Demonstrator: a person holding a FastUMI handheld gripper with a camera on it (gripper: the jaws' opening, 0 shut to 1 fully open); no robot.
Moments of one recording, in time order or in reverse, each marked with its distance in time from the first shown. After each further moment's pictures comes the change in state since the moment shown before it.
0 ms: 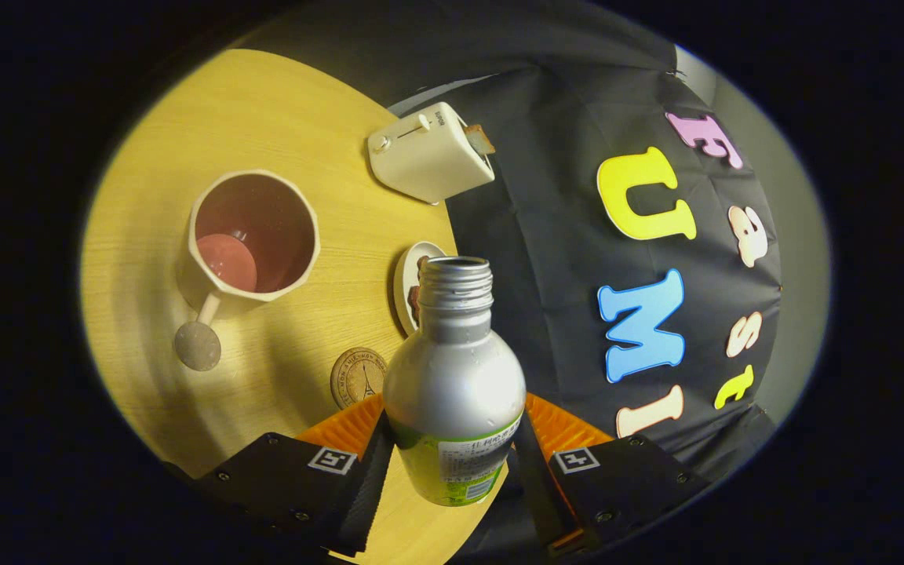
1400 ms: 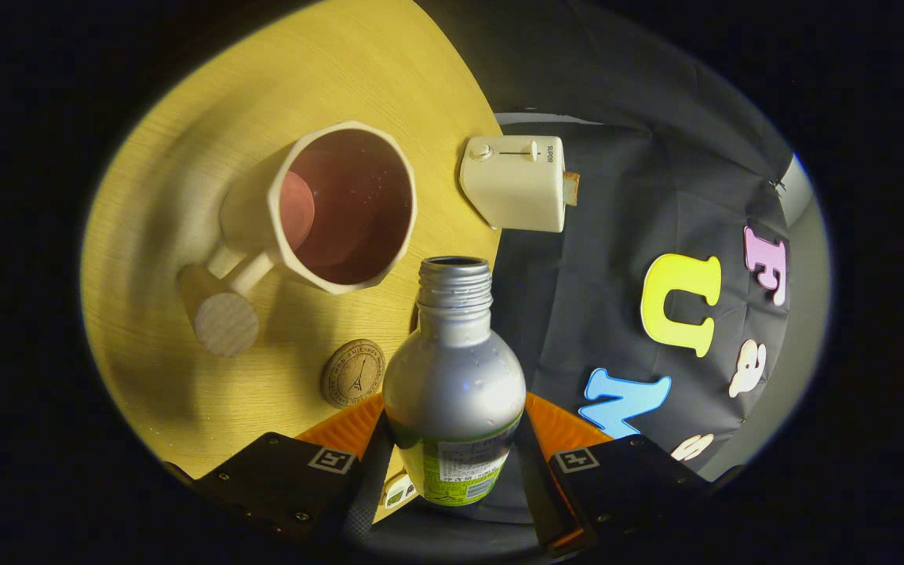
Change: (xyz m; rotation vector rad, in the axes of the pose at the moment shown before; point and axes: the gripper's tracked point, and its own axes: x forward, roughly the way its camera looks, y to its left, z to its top) arm 0.011 0.007 0.027 -0.454 -0.056 0.009
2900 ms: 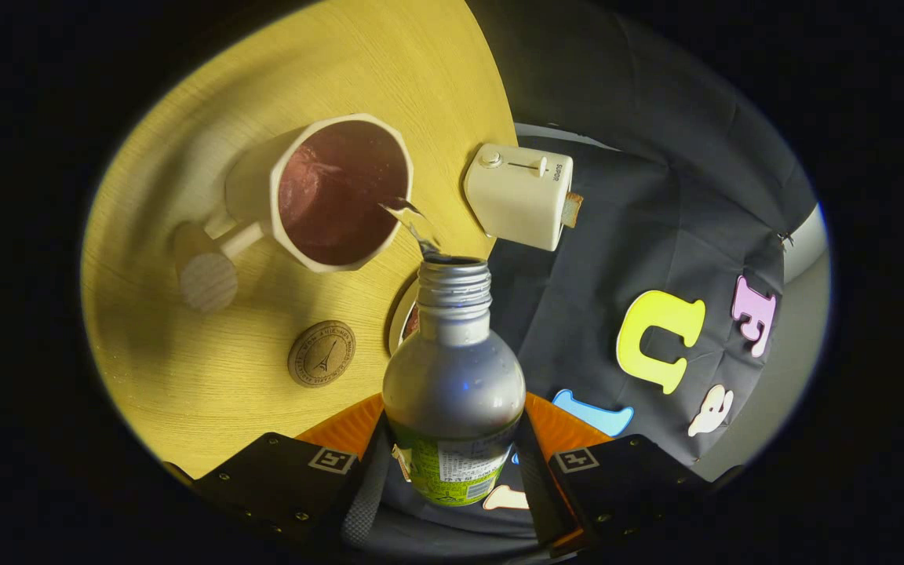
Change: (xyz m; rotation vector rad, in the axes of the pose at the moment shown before) arm -0.010 -0.028 -0.002 -0.167 -0.008 -0.055
